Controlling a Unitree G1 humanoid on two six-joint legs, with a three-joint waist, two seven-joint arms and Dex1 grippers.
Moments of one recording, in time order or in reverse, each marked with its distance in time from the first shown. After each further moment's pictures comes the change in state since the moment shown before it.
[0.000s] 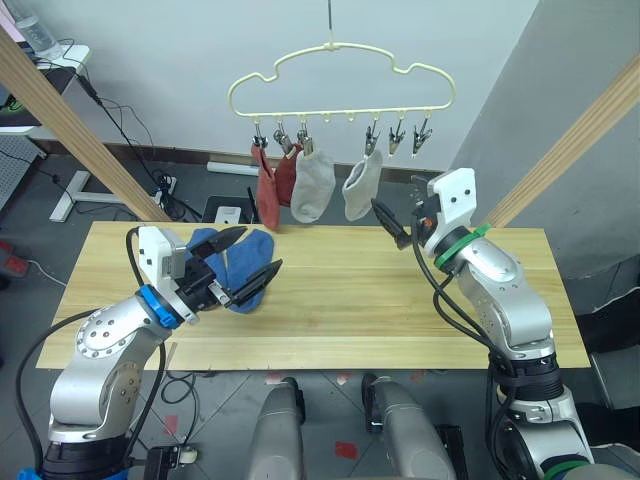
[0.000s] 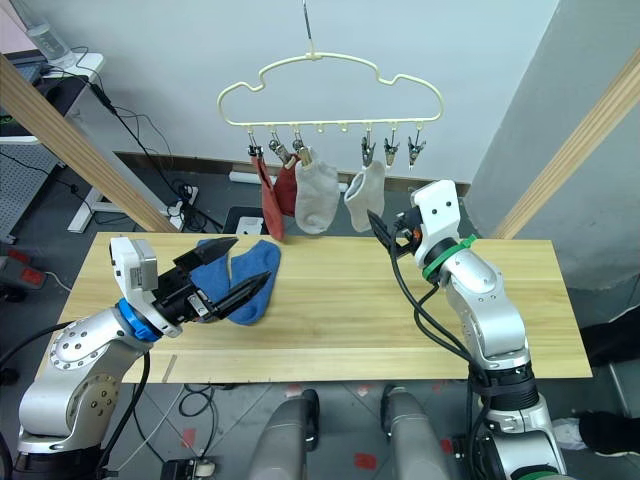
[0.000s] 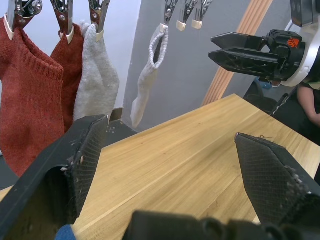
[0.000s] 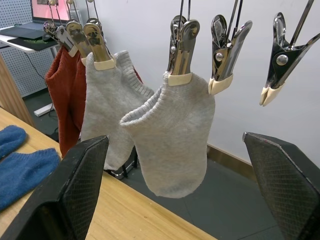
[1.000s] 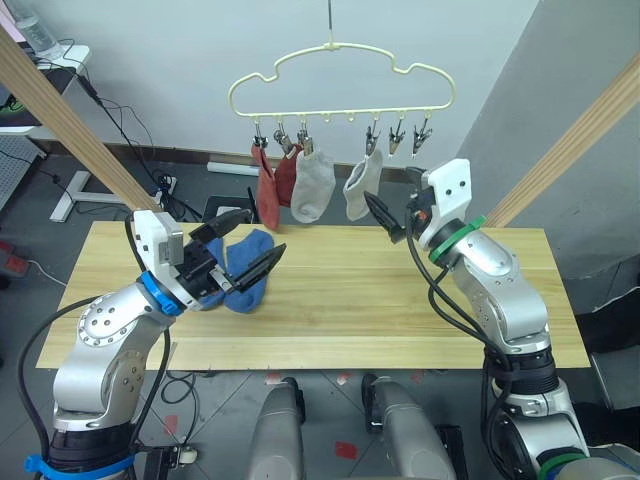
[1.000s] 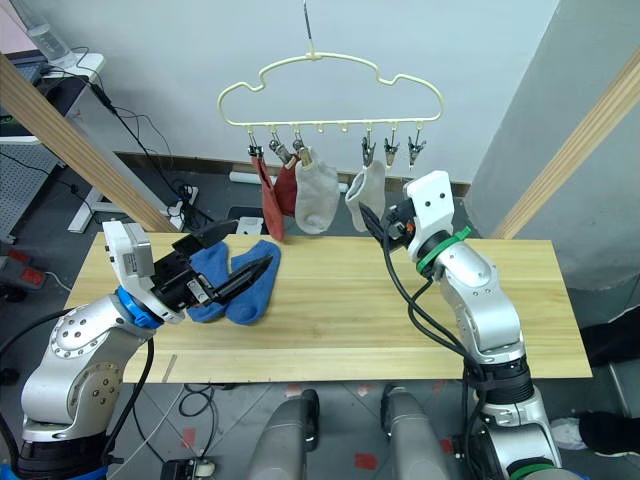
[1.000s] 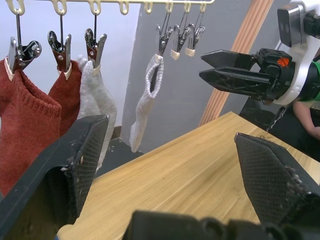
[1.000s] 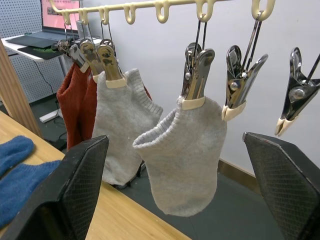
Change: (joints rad) left arm -0.066 -0.013 0.000 -0.012 -0.023 0.005 0.019; right arm -0.047 0.023 0.014 0.000 0.000 -0.001 -0.011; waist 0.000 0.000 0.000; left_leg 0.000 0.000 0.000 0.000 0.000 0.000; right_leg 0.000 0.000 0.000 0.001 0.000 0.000
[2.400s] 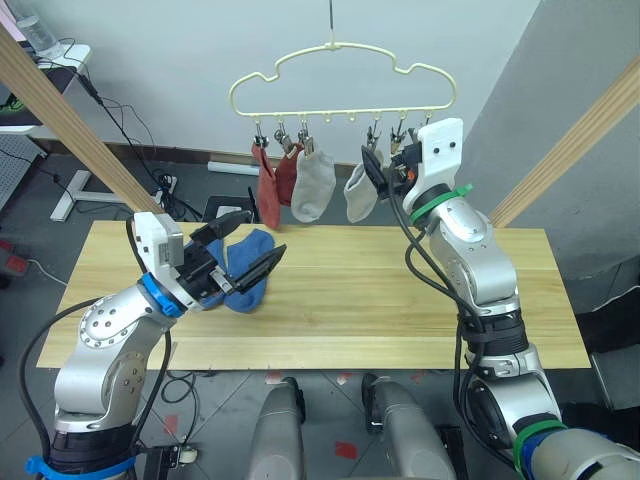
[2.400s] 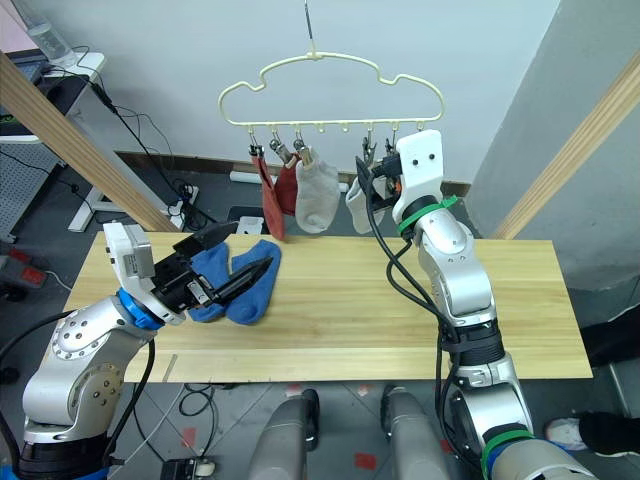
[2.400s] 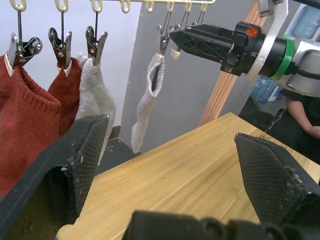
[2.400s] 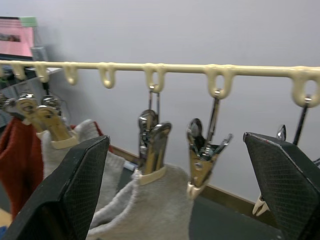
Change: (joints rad) left arm 0.008 -0.006 0.000 -0.004 -0.005 0.001 0.001; right arm -0.193 0.099 -0.018 0.204 -0.101 -0.077 -0.204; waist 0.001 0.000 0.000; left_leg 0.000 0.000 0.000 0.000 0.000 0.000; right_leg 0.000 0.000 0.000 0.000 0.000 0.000
